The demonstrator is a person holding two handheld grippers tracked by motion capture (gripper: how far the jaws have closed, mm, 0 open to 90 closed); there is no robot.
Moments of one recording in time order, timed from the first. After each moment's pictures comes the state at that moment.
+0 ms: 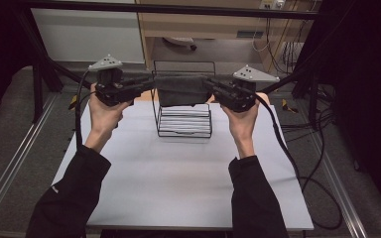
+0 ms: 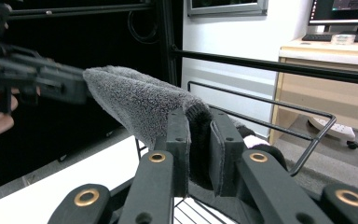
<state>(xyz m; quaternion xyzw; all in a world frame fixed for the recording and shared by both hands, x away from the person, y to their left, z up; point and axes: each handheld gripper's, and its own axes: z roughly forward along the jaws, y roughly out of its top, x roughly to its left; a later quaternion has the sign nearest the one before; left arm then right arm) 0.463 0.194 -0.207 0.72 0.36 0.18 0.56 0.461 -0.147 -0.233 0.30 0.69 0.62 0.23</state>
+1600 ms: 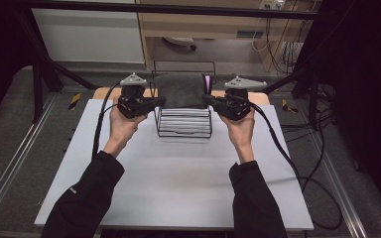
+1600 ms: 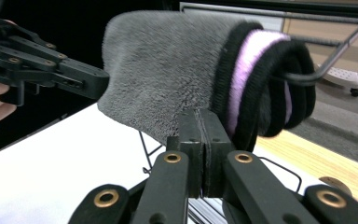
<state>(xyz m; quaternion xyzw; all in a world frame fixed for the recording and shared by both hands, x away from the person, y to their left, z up) 0.479 0.154 -0.268 0.77 0.36 0.16 0.50 0.472 -0.144 -0.269 0.35 0.74 0.54 0.19</state>
